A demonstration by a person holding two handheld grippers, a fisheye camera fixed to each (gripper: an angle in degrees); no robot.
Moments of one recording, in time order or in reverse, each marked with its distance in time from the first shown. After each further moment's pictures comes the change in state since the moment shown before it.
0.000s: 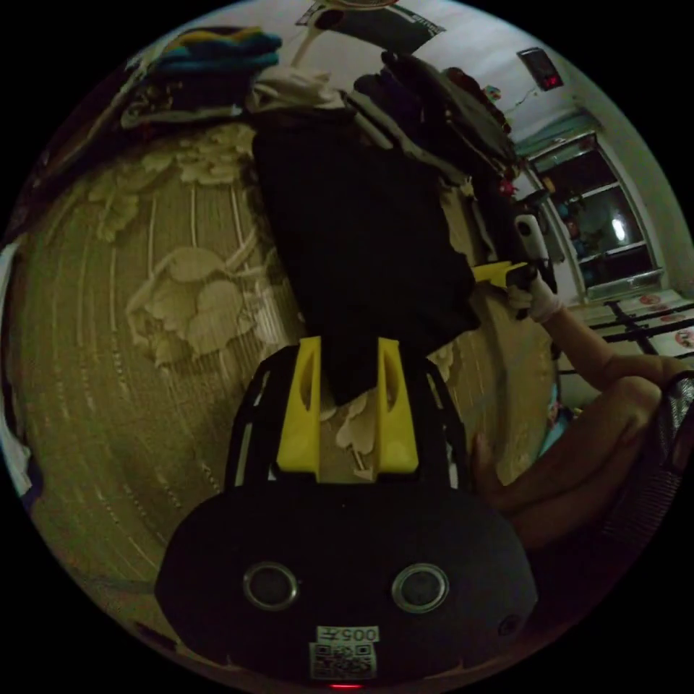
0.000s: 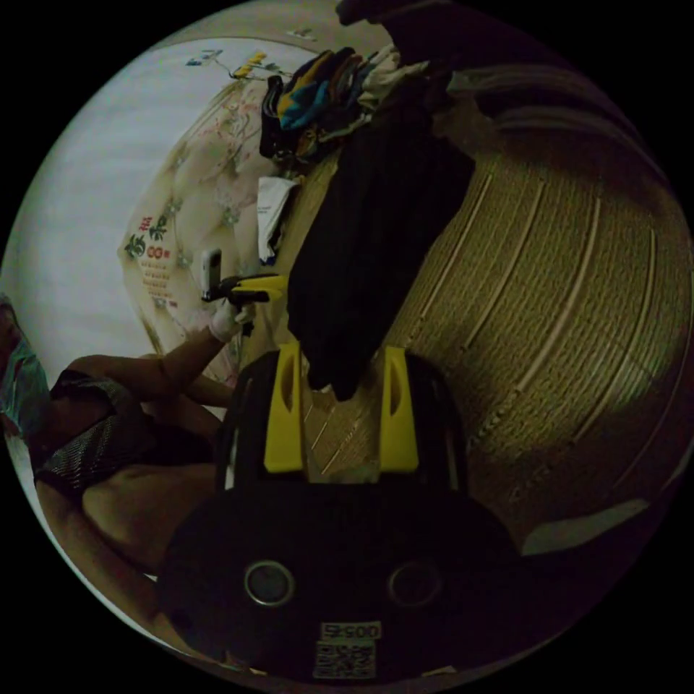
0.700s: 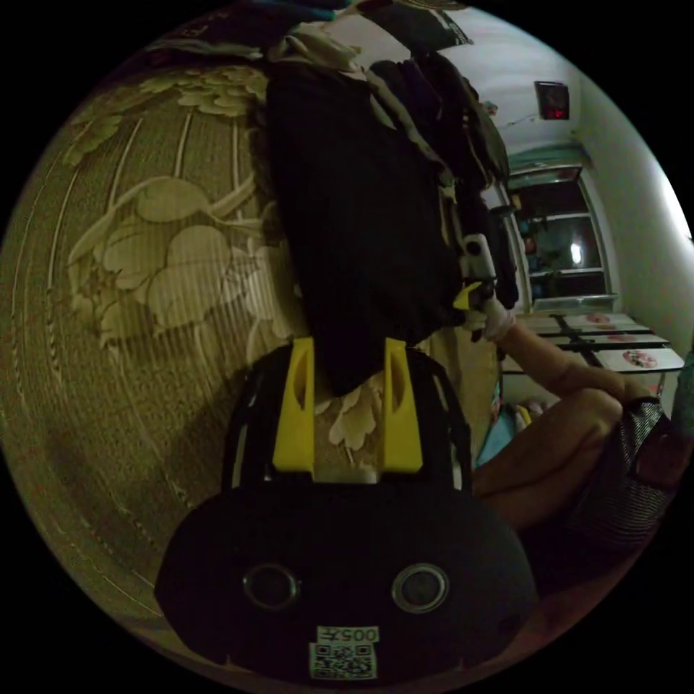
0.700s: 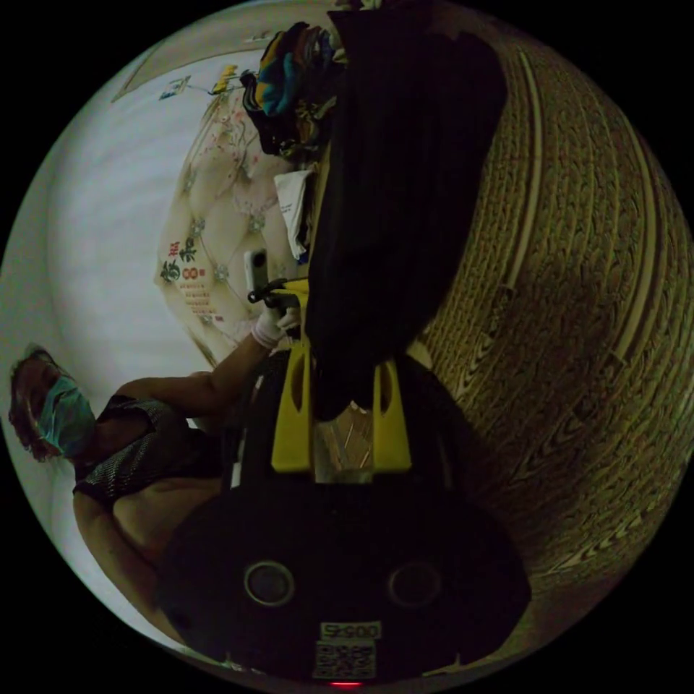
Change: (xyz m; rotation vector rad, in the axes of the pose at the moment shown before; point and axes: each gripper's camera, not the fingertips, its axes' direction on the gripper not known) left arm -0.032 -0.038 -0.015 -0.028 0.245 -0.058; right arm 0.109 0.053 0.015 -0.043 -0.285 0.114
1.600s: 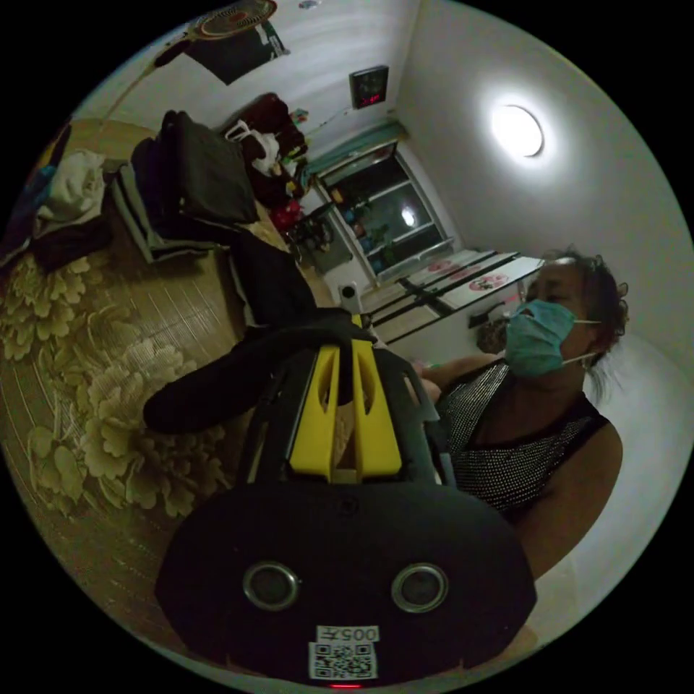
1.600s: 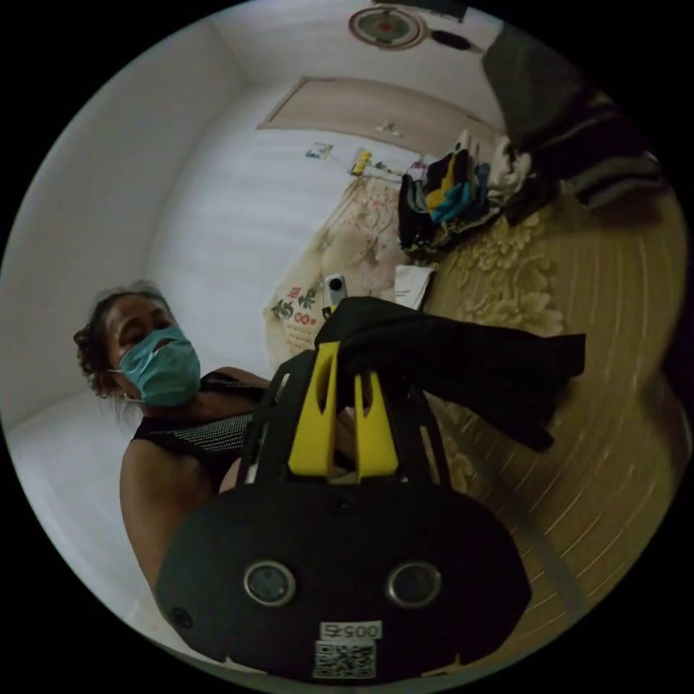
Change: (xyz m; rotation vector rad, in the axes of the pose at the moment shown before) left arm 0.229 -0.080 -0.093 0.029 0.503 0.451; right arm -0.059 0.284 -0.084 0.429 -0.215 -0.224
